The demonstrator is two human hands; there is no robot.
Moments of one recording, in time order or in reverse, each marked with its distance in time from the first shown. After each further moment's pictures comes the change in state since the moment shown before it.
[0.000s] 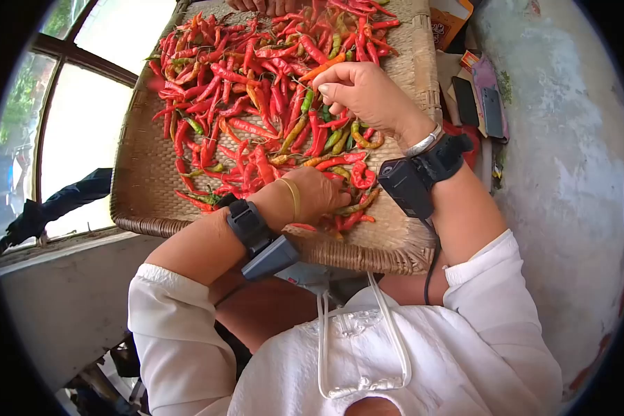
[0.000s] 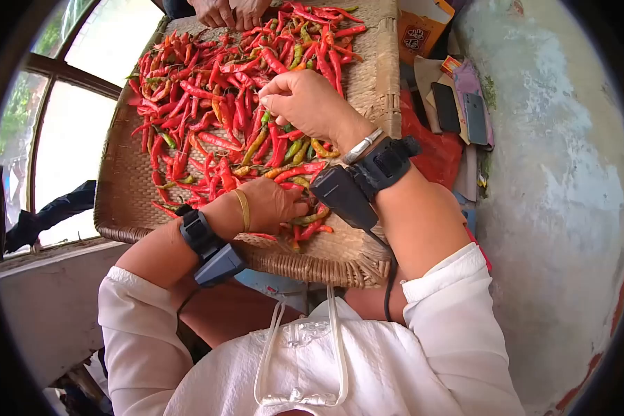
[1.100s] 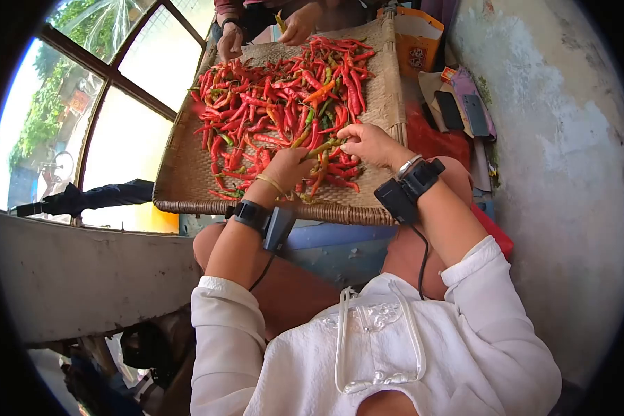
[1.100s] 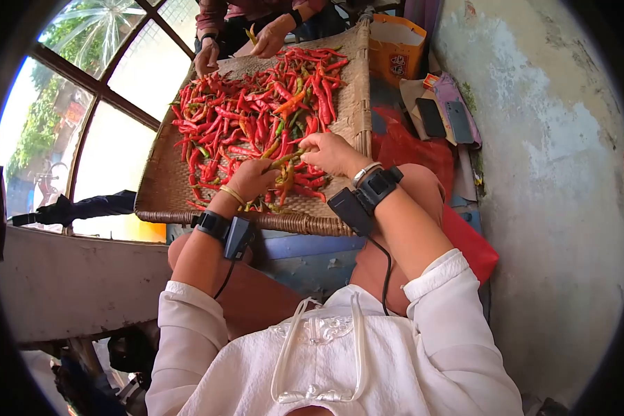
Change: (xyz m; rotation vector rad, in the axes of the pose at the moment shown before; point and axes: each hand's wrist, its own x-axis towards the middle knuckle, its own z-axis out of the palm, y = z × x) left_hand -0.048 0.024 -0.010 -0.762 0.672 -0.582; right_hand -0.086 0.033 0.008 -0.173 0.018 0.037
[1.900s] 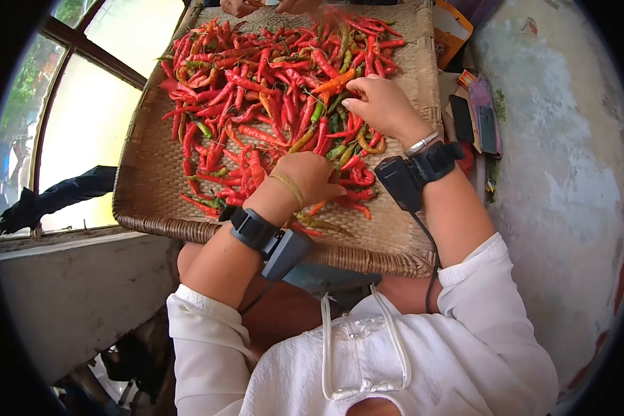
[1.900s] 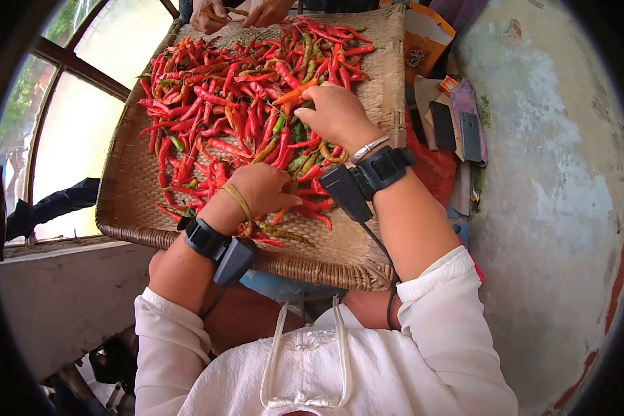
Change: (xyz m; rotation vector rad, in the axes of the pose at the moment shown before) left_hand 0.039 0.001 -0.001 0.387 -0.268 0.118; right_hand 0.096 -0.014 -0.023 -0.712 0.241 -0.203
